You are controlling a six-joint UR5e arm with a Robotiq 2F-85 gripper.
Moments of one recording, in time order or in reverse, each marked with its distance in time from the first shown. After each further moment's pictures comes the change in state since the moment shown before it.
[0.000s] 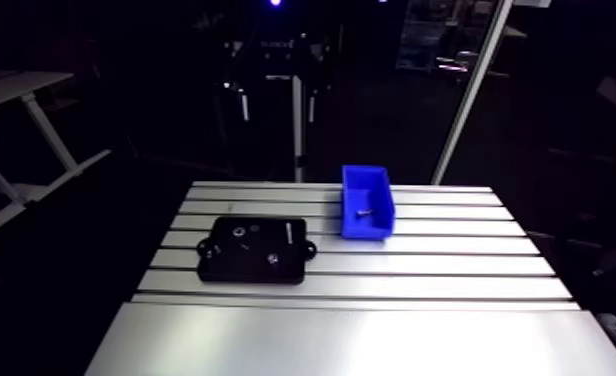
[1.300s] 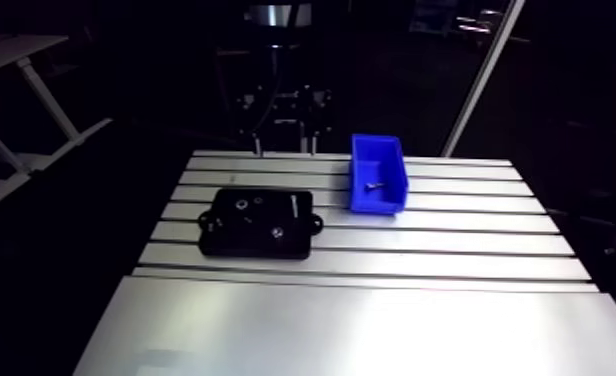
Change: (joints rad) arm 0.019 0.109 0.180 -0.270 -0.028 -0.025
